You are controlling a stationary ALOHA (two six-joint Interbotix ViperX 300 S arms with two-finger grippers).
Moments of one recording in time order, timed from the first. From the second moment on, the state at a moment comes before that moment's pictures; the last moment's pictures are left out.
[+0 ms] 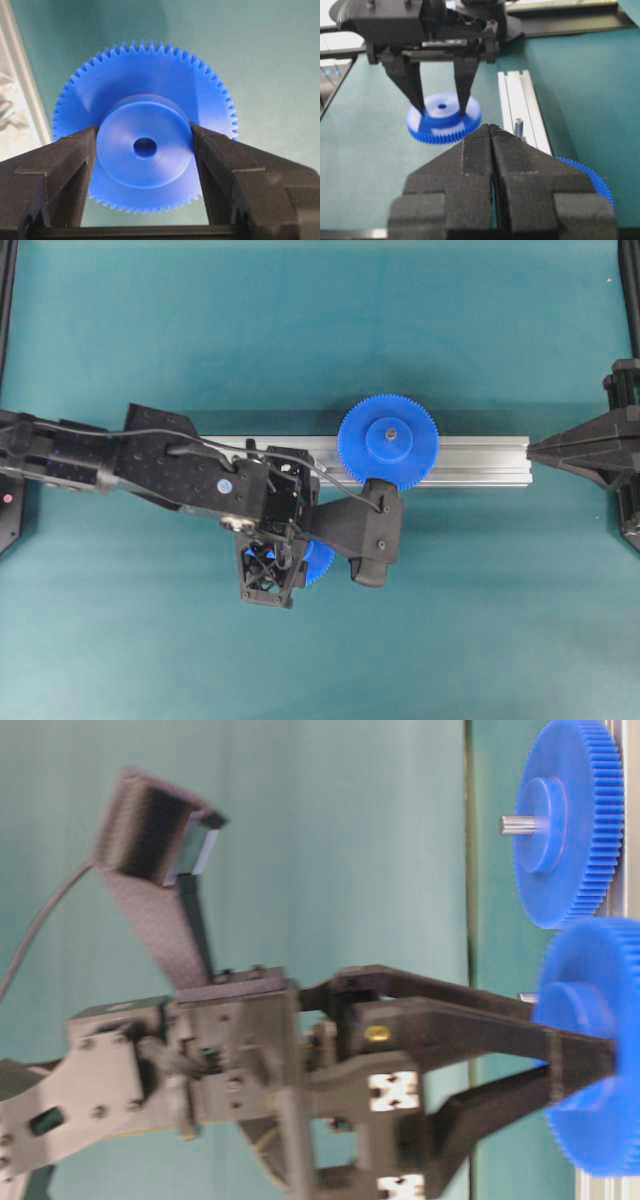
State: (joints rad) left arm -0.13 0.20 0.08 0.02 1.03 0.02; right arm 0.00 -1.06 1.29 0.03 -0.15 0.08
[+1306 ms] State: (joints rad) left arm 0.00 0.17 0.05 0.02 1.07 0.13; right arm 0.00 -1.07 1.29 0.03 -0.15 0.08
